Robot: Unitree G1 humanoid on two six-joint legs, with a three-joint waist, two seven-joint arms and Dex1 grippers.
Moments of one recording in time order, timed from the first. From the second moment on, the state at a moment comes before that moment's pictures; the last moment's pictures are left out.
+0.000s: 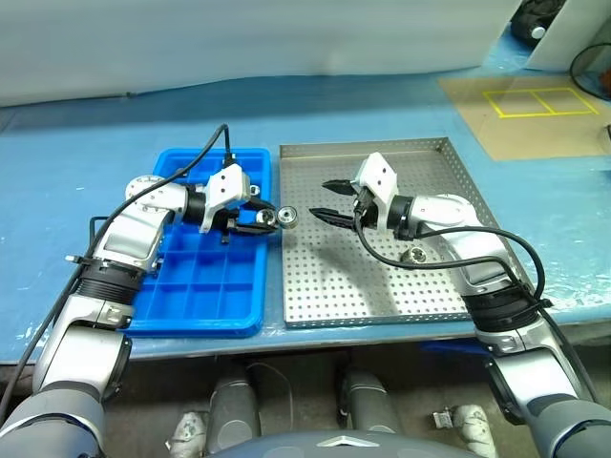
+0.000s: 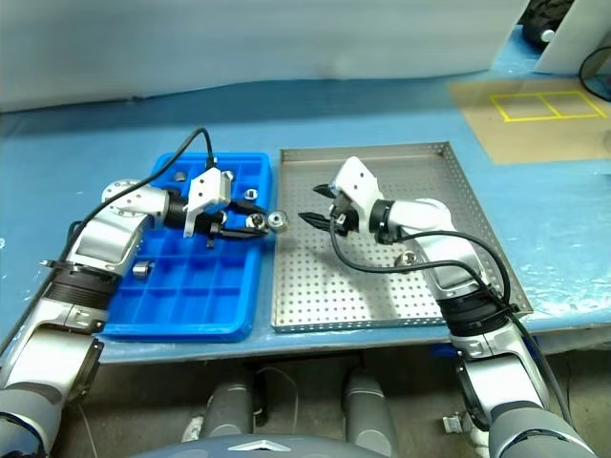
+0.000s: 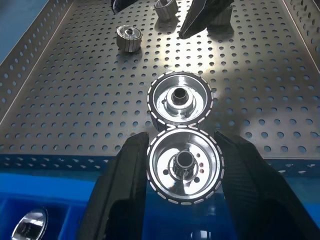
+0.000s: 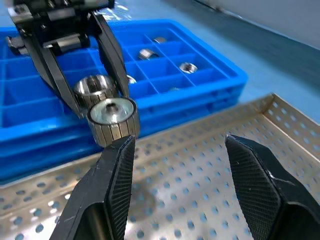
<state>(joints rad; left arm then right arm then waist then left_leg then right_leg) -0.70 0.59 -0.16 0.23 -0.15 0.18 -1.30 -0.61 -0.49 0.21 -0.07 0.24 0.45 0.84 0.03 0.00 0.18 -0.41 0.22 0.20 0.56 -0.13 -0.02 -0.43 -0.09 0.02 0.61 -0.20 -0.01</state>
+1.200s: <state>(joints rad) -0.88 0.39 -0.24 0.63 -0.04 -0.11 -1.23 -0.58 -0.49 0.20 -0.10 0.22 0.47 0.87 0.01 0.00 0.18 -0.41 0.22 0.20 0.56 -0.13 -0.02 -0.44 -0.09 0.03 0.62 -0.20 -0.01</state>
